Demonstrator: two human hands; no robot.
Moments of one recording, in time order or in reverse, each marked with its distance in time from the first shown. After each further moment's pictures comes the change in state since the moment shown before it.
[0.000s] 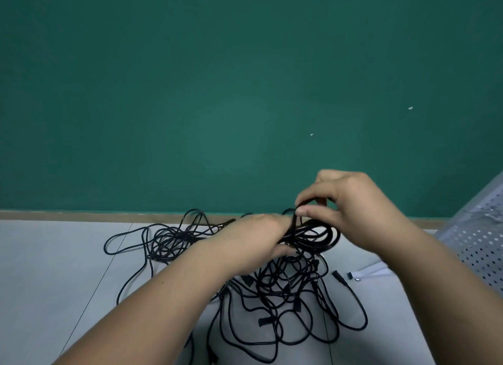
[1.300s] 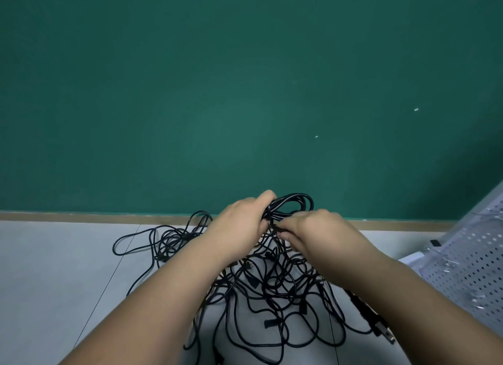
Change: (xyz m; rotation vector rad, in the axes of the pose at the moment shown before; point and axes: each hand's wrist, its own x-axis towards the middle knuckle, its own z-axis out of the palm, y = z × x) left_hand -0.009 -0.023 -0.005 -0.092 0.221 -0.225; right_hand -0.004 -0.041 0.046 -0.340 -0.405 0.152
